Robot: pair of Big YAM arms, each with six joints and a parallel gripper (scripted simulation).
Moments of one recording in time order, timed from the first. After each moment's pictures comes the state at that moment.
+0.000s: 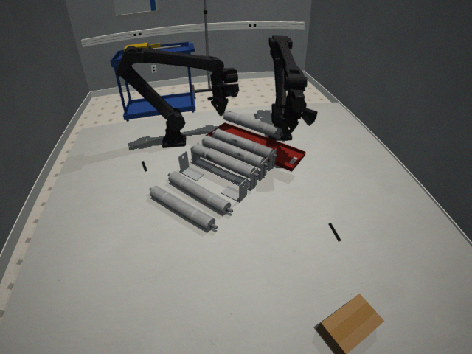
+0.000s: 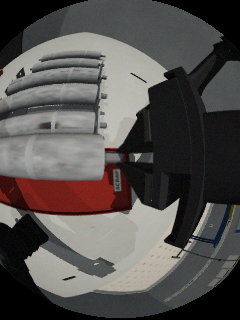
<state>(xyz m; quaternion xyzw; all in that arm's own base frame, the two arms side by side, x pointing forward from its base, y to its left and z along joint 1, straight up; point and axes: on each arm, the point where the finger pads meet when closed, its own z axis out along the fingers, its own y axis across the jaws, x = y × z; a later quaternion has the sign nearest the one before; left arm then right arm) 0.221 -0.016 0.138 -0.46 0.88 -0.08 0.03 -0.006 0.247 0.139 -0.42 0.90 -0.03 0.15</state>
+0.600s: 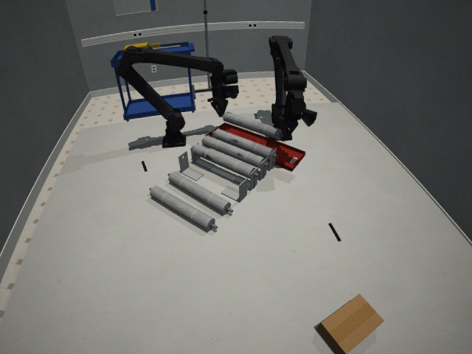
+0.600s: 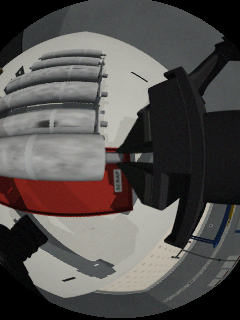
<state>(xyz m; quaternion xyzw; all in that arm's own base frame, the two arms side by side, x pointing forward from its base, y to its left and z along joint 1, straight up) 0.220 -0.016 0.134 -0.46 0.88 -0.08 0.03 -0.006 0.246 0.132 -0.42 0.90 -0.02 0.15</state>
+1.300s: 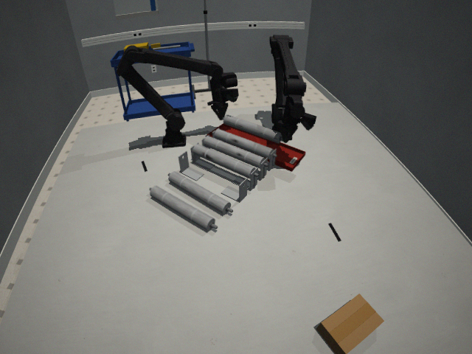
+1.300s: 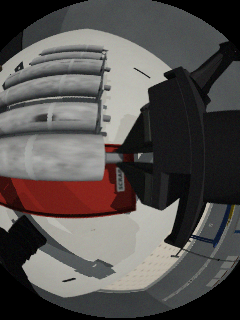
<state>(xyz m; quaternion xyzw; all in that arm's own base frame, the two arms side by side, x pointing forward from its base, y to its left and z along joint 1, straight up) 0.219 -0.016 0.116 -0.46 0.89 -0.06 0.03 -0.006 0.247 0.115 -0.42 0.90 -0.01 0.15</state>
